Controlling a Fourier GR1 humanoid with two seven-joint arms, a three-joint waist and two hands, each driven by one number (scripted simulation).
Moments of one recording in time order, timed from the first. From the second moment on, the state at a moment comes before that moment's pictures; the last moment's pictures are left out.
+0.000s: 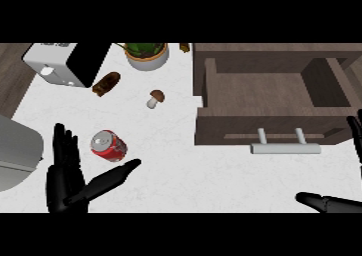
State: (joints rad) left arm 0.15 0.00 -0.21 -1.81 -0.18 0.67 0.18; right arm 0.14 -0.08 -0.15 -2.11 -0.06 0.01 0.16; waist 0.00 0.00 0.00
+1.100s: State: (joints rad) left arm 0.04 0.01 -0.03 -1.25 0.18 0.62 -0.32; right arm 0.17 -0.09 -0.25 -2.23 -0.13 0.07 0.25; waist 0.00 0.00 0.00
